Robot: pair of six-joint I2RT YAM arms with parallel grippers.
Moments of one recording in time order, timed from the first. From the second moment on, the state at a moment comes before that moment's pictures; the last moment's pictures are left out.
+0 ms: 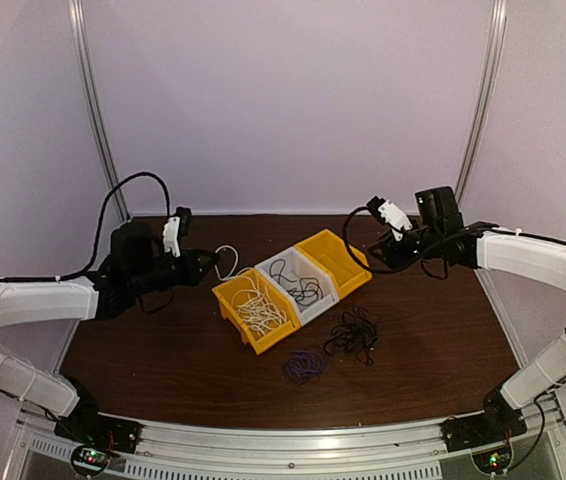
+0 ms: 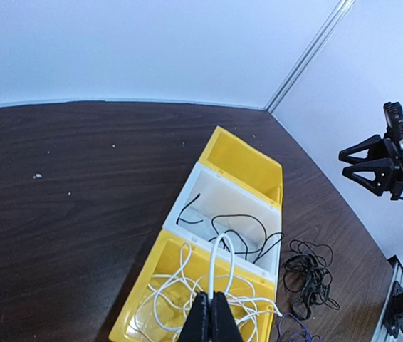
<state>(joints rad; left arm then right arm) -0.56 1.29 0.63 0.37 0.22 -0.44 0.43 1.46 1.02 -0.18 -0.20 -0.29</state>
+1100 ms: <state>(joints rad) -0.70 1.67 0.93 0.06 0.20 -0.37 0.40 1.52 1.04 -0.31 -0.46 -0.45</state>
